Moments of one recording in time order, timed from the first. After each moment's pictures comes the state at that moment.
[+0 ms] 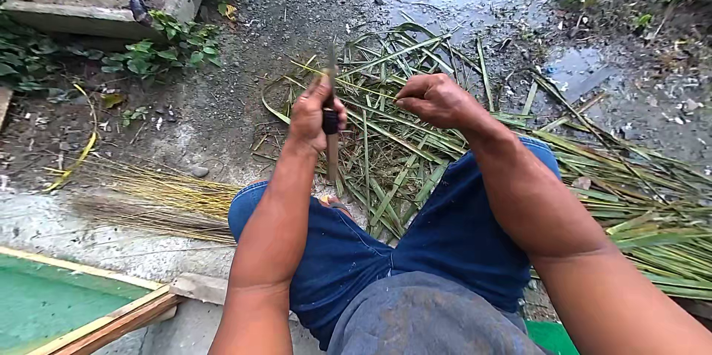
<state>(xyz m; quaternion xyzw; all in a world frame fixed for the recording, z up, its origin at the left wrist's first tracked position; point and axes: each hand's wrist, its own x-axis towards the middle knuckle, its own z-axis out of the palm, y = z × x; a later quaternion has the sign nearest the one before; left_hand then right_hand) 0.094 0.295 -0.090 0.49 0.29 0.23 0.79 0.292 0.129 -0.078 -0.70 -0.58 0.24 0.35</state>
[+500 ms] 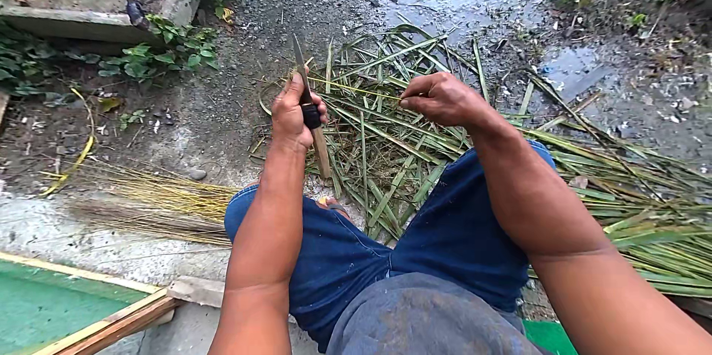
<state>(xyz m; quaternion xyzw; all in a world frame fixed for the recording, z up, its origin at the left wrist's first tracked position) 0.092 0.321 -0.094 0.44 0.35 0.33 0.76 0.309 0.118 -0.073 -0.70 -0.58 0.25 0.33</state>
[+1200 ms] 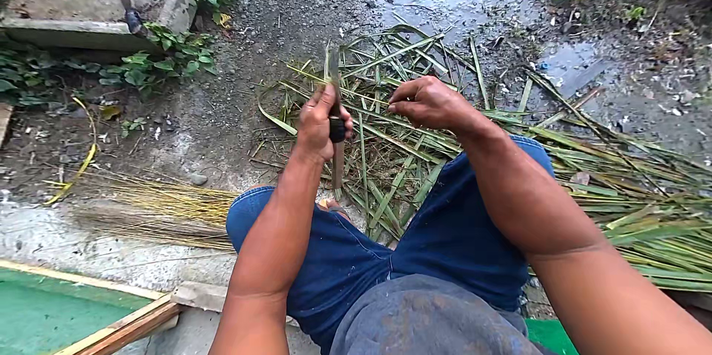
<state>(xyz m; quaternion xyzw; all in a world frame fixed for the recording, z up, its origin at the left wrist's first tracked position) 0.108 0.274 -0.091 0.49 0.31 0.23 0.78 0.298 0.126 -0.074 -0.69 -0.57 0.28 0.34</state>
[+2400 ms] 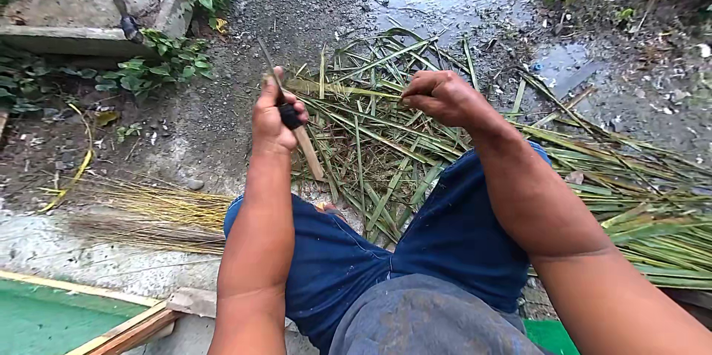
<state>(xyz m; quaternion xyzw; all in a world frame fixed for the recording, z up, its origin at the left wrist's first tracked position) 0.094 0.327 -0.086 0.43 0.34 0.33 0.77 0.322 0.100 -0.073 -0.71 -0.58 0.20 0.35</state>
